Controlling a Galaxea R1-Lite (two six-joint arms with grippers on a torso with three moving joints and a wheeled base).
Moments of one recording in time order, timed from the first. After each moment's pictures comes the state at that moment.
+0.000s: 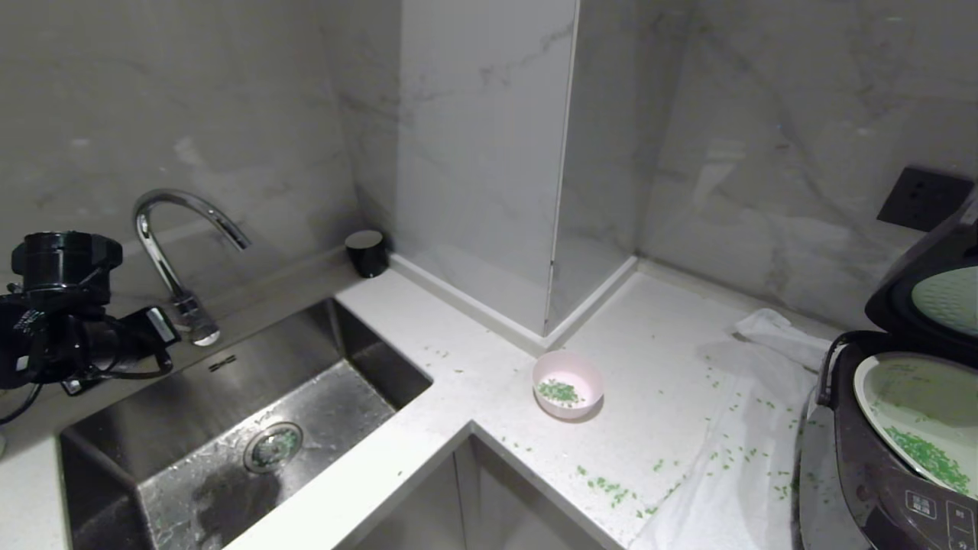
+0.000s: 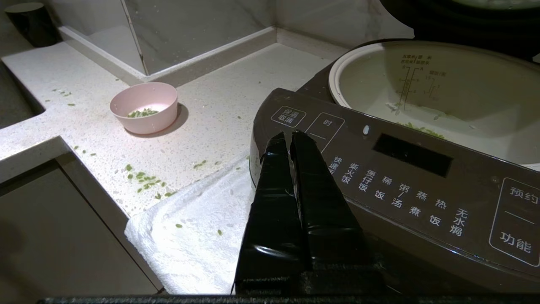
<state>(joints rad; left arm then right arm) 0.21 1.76 -0.93 -0.20 0.29 -0.44 0.00 0.00 0.00 0.00 0.00 -0.01</state>
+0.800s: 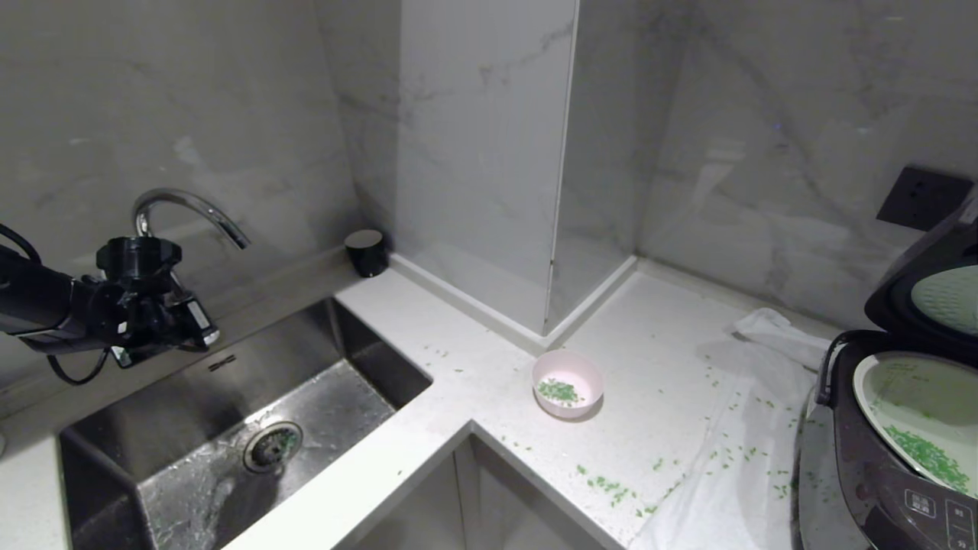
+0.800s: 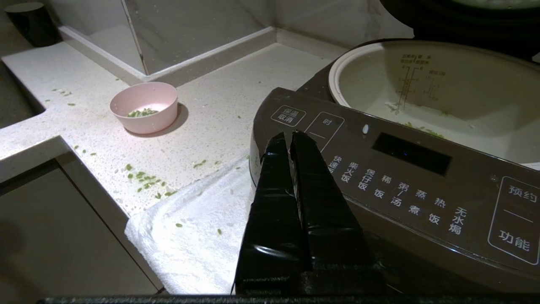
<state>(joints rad) 0.24 2.12 -1.27 -0.20 0.36 -0.39 0.00 0.00 0.00 0.00 0.00 -0.01</state>
